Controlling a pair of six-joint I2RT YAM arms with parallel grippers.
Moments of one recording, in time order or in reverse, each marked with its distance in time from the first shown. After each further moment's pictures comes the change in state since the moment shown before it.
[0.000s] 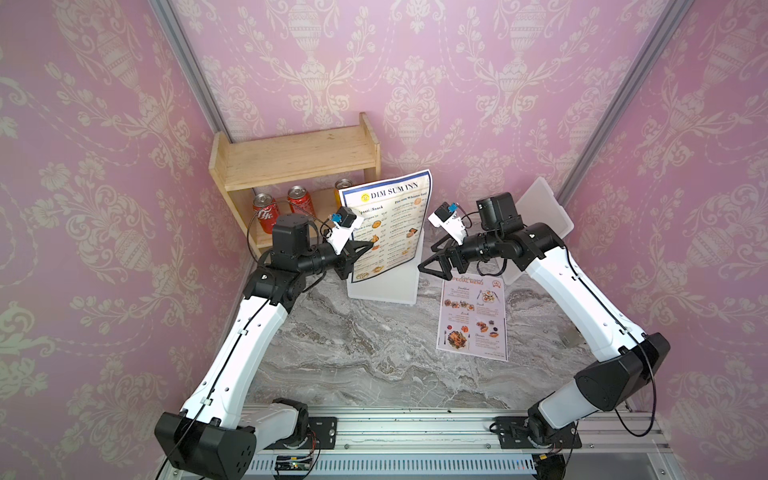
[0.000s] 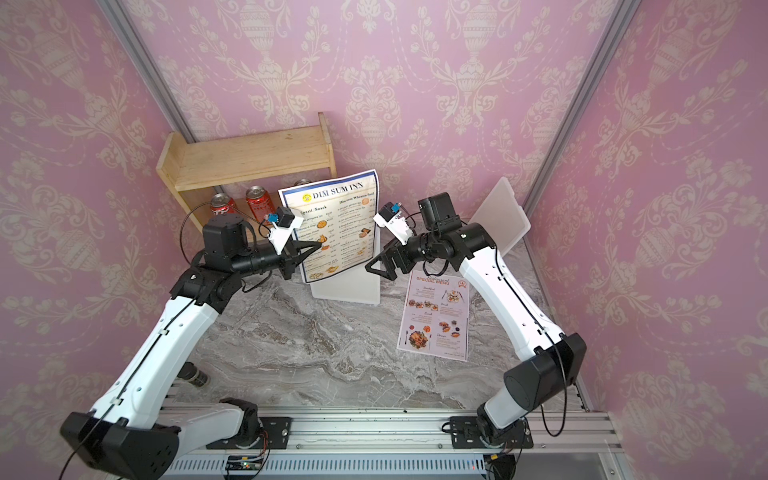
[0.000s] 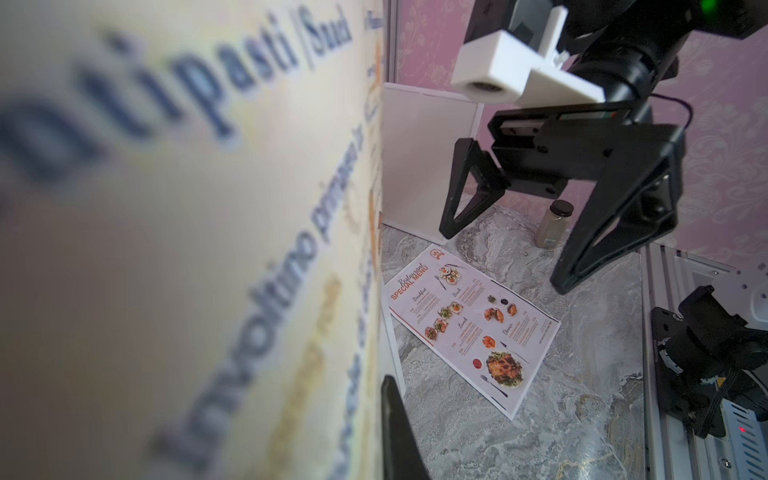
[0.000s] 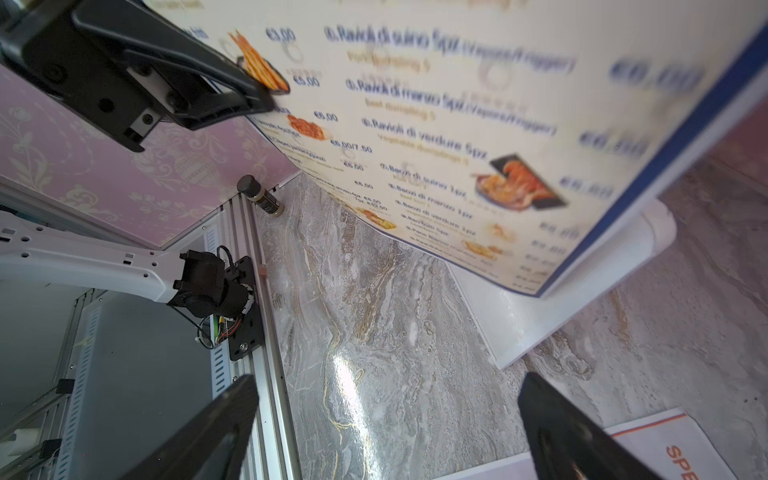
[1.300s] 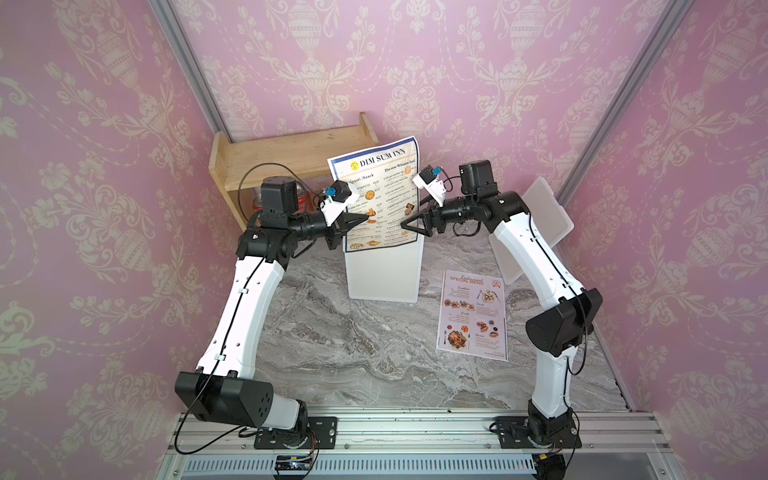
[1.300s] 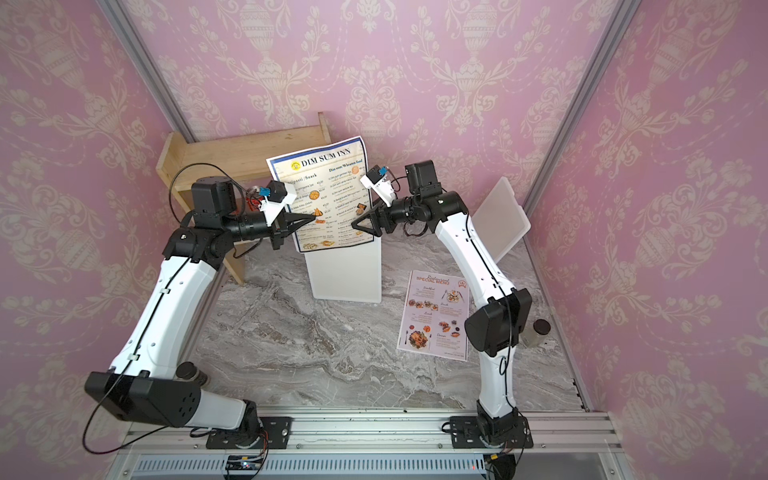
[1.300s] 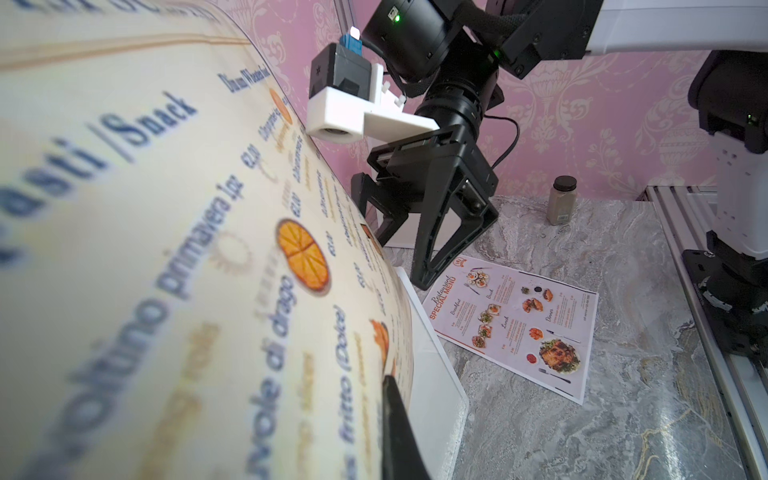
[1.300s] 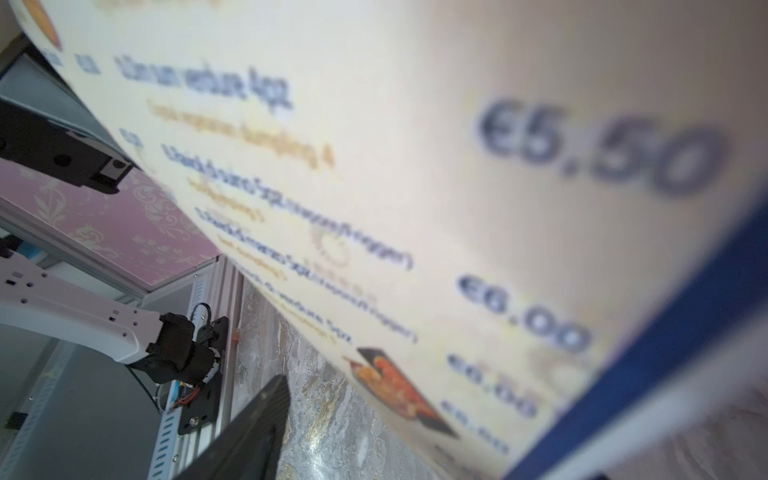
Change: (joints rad) left arm 0.128 0.242 0.371 -0.174 0.192 0.329; right arm -0.051 0.420 0.528 0.033 -0.169 -0.028
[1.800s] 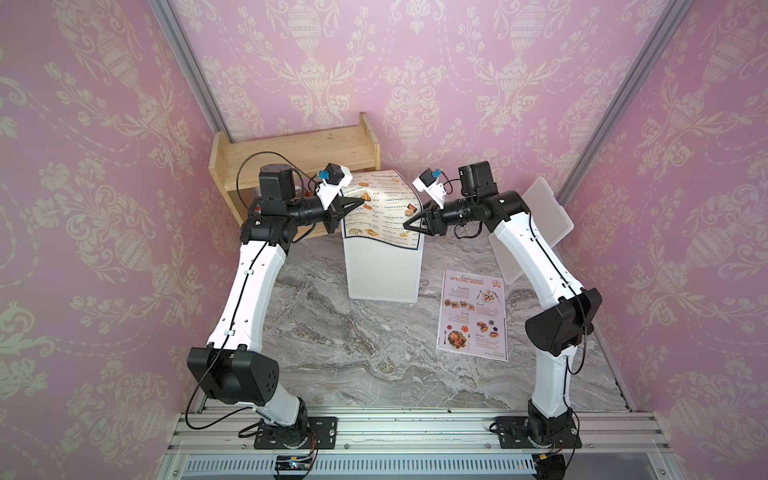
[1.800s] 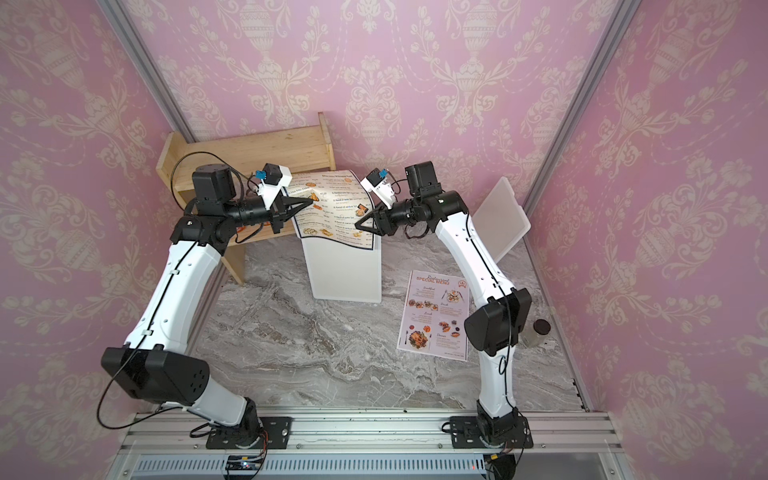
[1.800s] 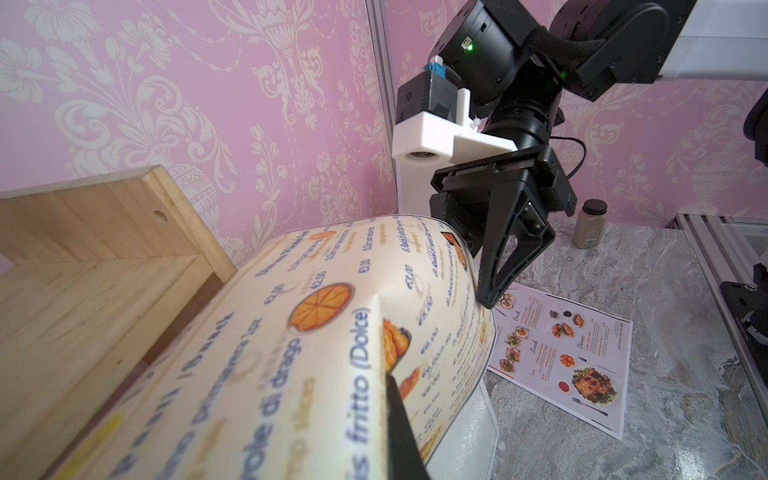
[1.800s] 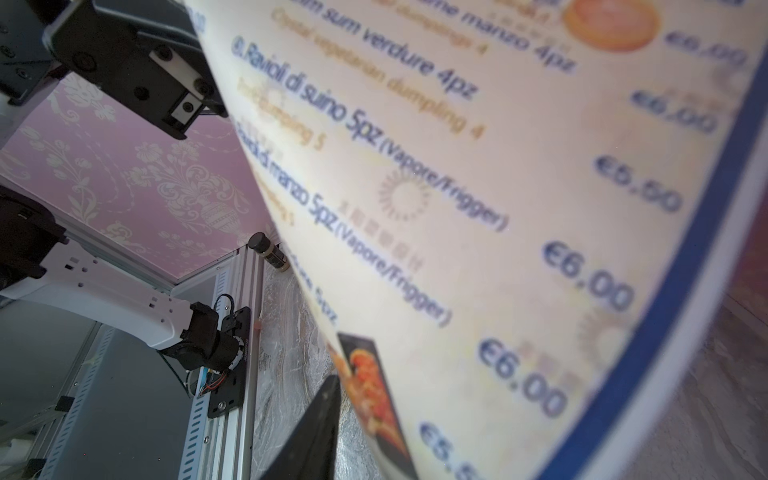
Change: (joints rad) left arm 0.048 0.126 0.096 0.103 0.047 -0.104; right arm 0.000 0.000 0.020 -0.063 -0.023 -0.002
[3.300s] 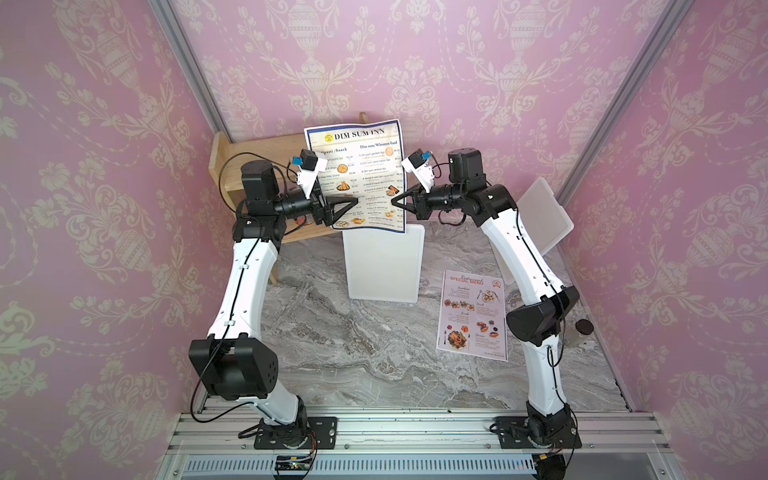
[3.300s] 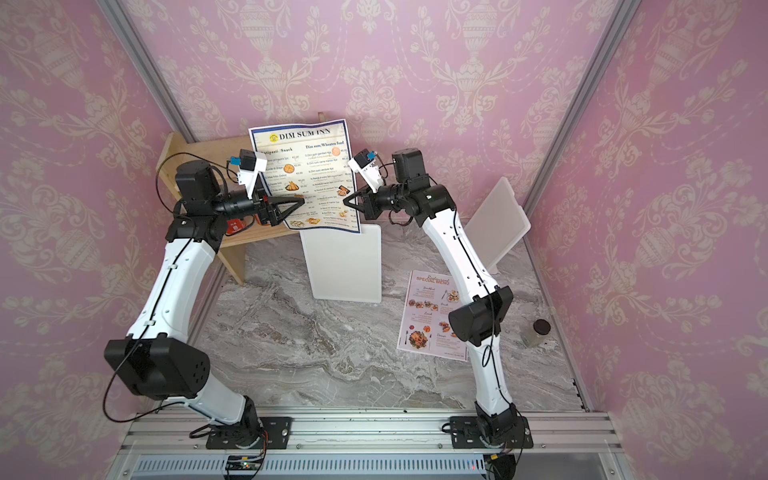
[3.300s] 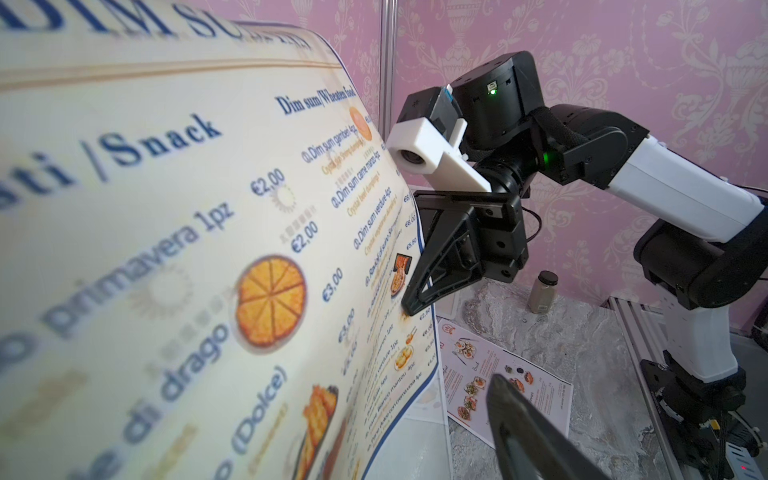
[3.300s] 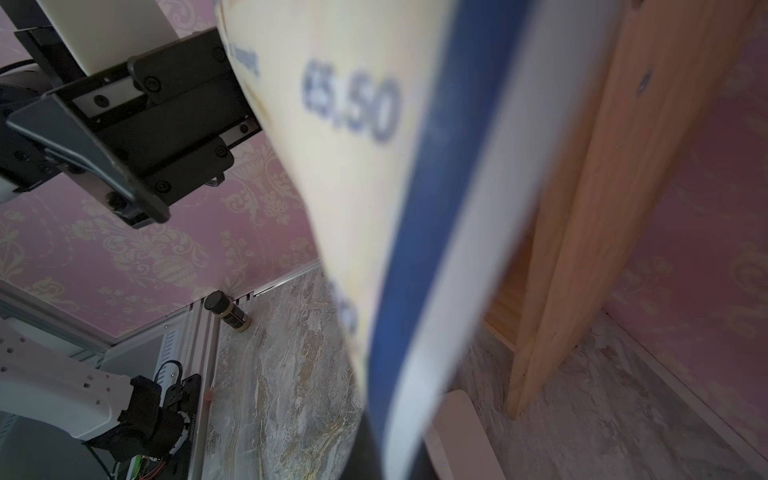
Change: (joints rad) left arm 0.097 0.007 -0.051 0.237 0.178 -0.340; right arm 0.058 0.160 0.304 0.106 0.145 0.136
